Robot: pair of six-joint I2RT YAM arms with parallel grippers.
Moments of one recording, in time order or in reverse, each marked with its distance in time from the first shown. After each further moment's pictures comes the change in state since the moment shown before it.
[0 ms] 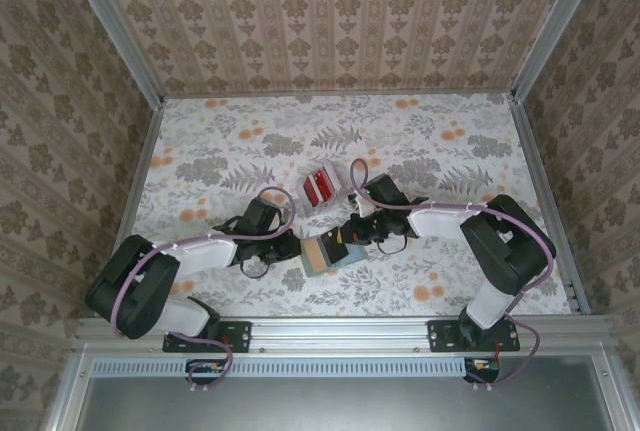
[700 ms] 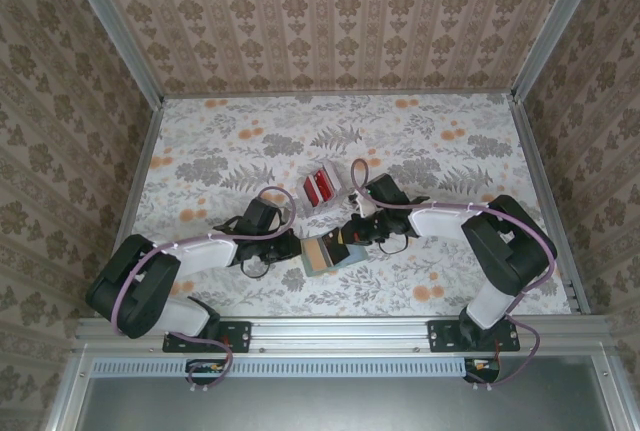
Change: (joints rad) left arm 0.000 0.004 -0.001 0.010 0.000 0.000; right arm 0.004 -0.004 0.002 -0.010 -0.015 -0.003
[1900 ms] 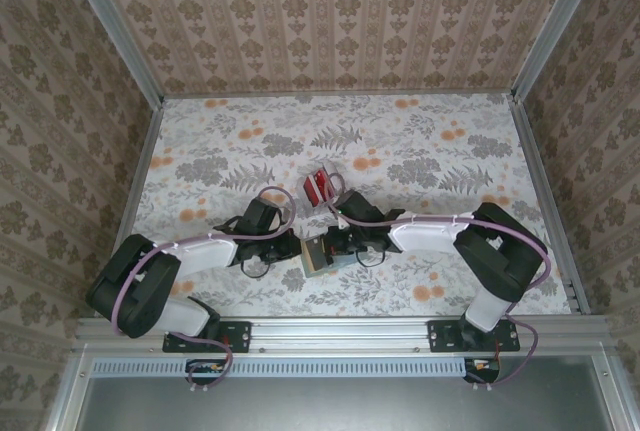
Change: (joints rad) left arm 0.000 0.002 0.000 0.004 0.000 -0.006; right arm 0.247 0.010 0.061 0.006 0.355 0.137
